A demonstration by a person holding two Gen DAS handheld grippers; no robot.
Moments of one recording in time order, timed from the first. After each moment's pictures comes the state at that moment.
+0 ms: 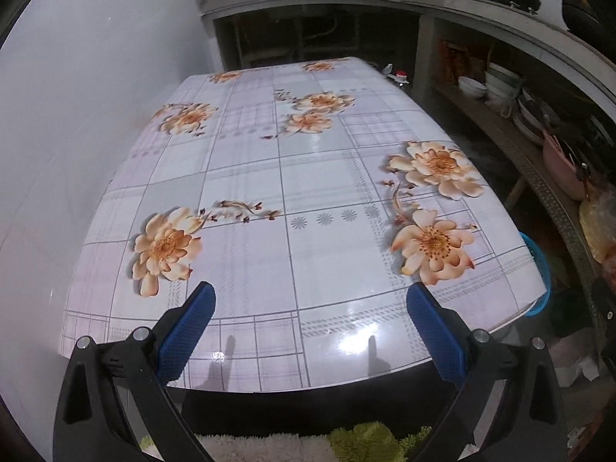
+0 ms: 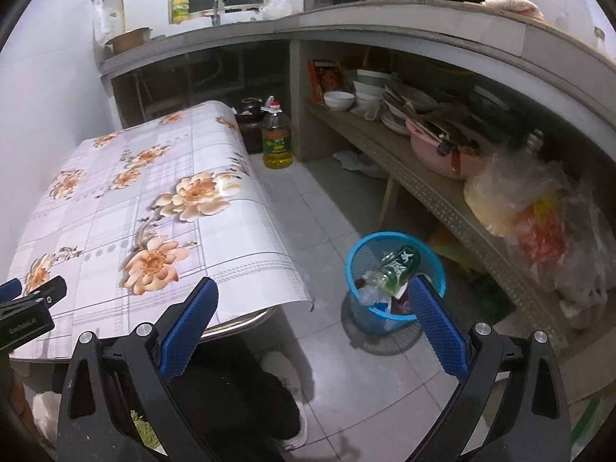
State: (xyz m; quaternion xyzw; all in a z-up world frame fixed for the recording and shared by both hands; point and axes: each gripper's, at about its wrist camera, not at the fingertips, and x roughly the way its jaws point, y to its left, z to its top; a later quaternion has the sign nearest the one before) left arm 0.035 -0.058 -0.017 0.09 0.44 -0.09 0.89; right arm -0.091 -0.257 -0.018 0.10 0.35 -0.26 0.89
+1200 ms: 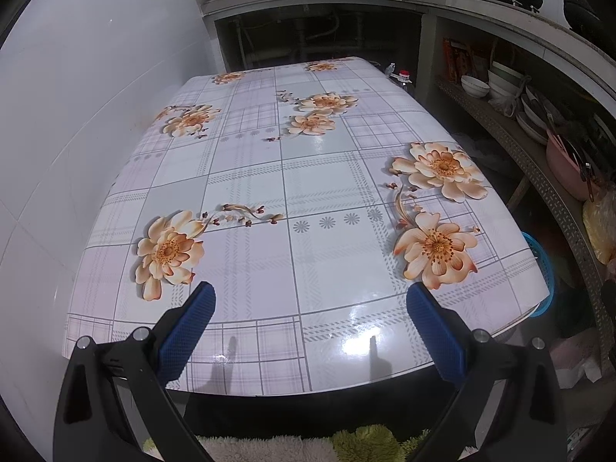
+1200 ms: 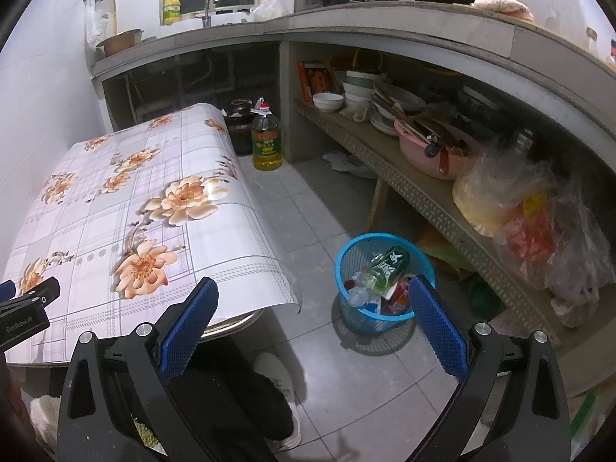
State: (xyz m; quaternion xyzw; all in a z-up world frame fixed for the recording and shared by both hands) left arm 0.037 -0.061 -0.014 0.10 0.44 -0.09 0.89; right arm -0.095 -0.263 -0.011 0.09 0.35 -0.27 0.89
